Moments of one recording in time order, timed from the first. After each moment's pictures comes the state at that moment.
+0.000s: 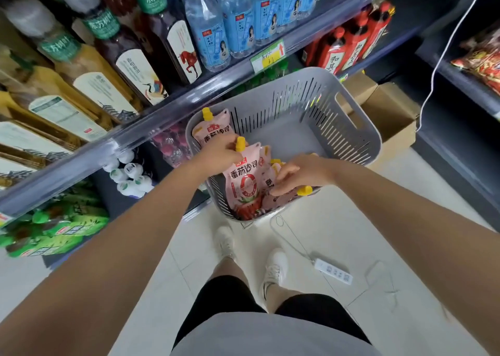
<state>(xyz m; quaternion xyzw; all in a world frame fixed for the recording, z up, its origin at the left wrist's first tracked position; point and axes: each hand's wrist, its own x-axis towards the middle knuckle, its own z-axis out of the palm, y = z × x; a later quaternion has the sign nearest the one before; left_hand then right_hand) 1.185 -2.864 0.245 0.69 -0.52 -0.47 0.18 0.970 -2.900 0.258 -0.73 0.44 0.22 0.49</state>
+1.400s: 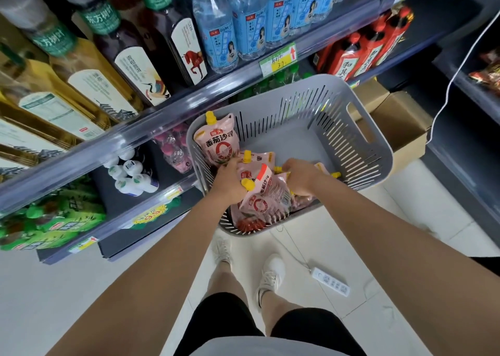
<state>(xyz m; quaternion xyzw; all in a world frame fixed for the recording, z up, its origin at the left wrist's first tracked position) 1.160 -2.846 0.183 0.77 -0.43 -0.45 0.15 0.998 -2.914 0.218 -0.71 0.55 0.17 0.40</state>
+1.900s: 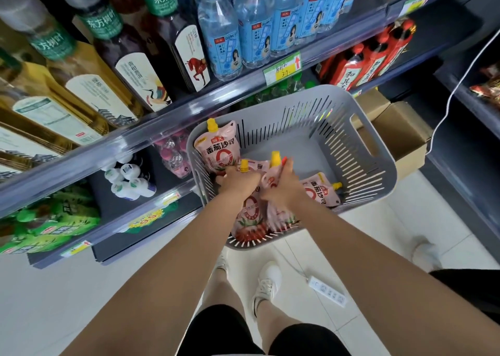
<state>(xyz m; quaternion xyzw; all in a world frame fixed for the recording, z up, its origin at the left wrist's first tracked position) 1.139 -2.875 0.177 0.84 -0.17 -0.49 0.18 1.027 -2.899 0.182 -0.57 0.64 0.00 0.52</state>
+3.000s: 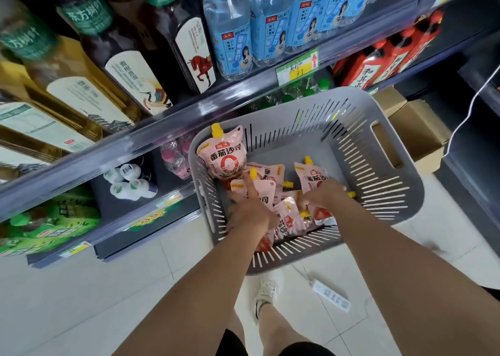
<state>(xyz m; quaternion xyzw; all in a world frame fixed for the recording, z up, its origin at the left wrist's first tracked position) 1.117 -2.864 0.148 0.84 -0.33 -0.42 -0.07 0.981 -2.954 0.136 -0.54 0.73 0.21 0.37</state>
